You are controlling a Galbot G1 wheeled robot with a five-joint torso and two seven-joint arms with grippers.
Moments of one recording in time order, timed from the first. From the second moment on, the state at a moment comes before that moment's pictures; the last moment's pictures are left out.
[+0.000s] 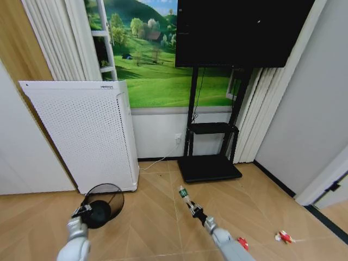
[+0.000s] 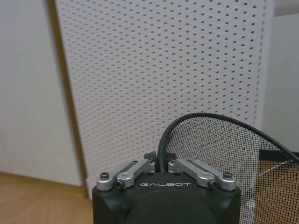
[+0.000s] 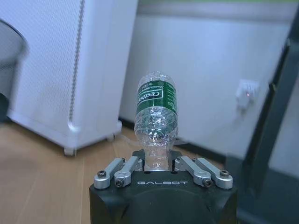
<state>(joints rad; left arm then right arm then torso) 1.17 -1.37 -0.70 -1.52 -0.18 0.08 -0.20 -0.87 1.22 0.08 0.94 0.21 0.46 -0.28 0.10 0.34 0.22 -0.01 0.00</state>
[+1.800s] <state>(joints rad) 1.05 -1.61 -0.50 -1.27 0.03 -0.03 -0.13 -0.90 1.35 -0.14 1.11 0.15 0.46 -0.20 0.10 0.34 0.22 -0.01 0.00</state>
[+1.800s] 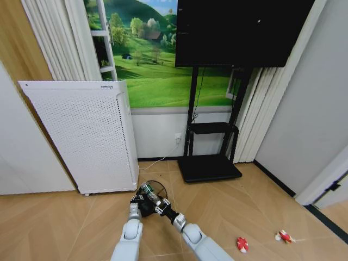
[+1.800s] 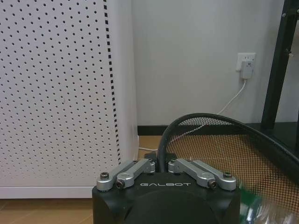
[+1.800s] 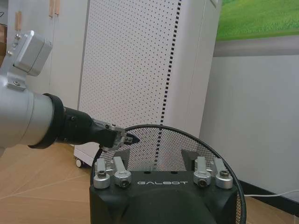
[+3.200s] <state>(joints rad) 1.08 -1.61 -0.54 -1.30 0.04 -0.03 -0.13 -0.92 1.35 -0.05 1.07 0.17 0.50 -0.20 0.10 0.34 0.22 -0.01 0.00</state>
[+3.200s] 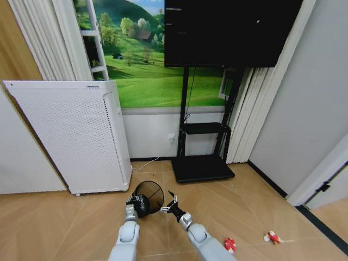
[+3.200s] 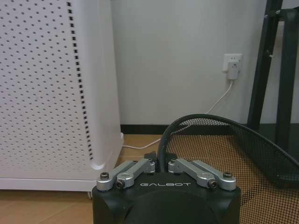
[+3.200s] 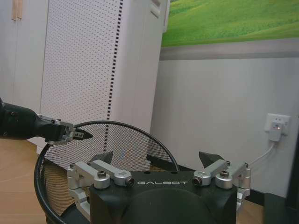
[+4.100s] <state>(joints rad) 1.45 -1.53 -0.67 -1.56 -0.08 -0.10 -0.12 -0.88 1.33 0.13 0.63 0.12 0.47 0.10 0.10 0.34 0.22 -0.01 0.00</state>
